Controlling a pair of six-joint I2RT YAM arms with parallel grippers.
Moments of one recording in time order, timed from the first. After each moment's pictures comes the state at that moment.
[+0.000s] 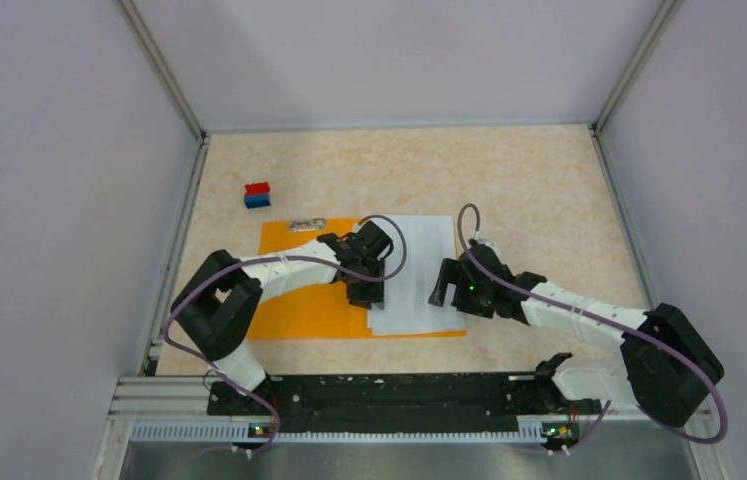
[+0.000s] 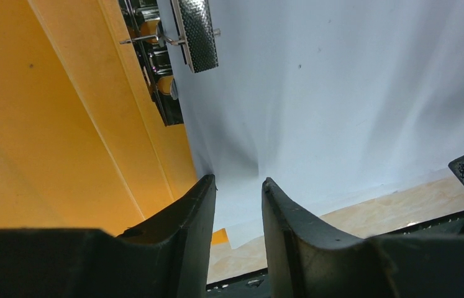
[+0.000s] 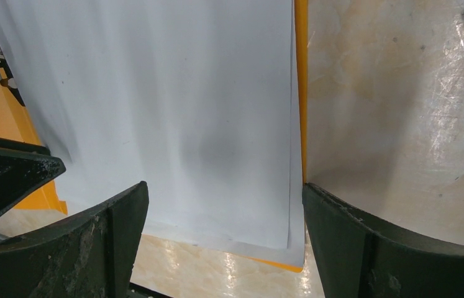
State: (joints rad) left arm -0.78 1.66 1.00 -0.57 0.07 -0.76; right arm 0.70 1.21 0.53 -0.27 0.04 0.85
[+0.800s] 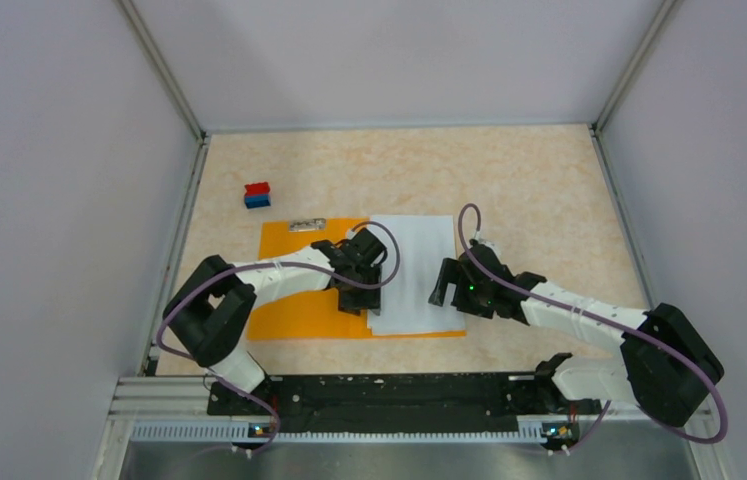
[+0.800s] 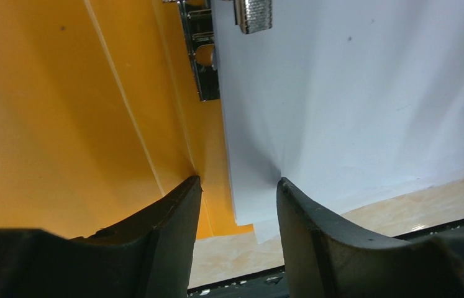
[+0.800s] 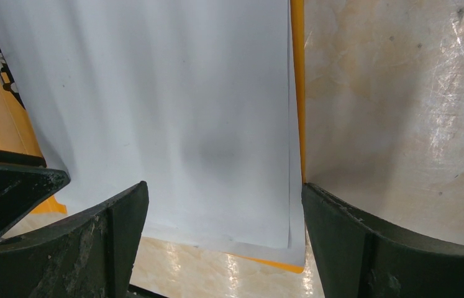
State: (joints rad) left arm -0.78 1.61 0.93 -0.57 0.04 -0.76; right arm 0.70 1.21 0.53 -0.27 0.06 0.86
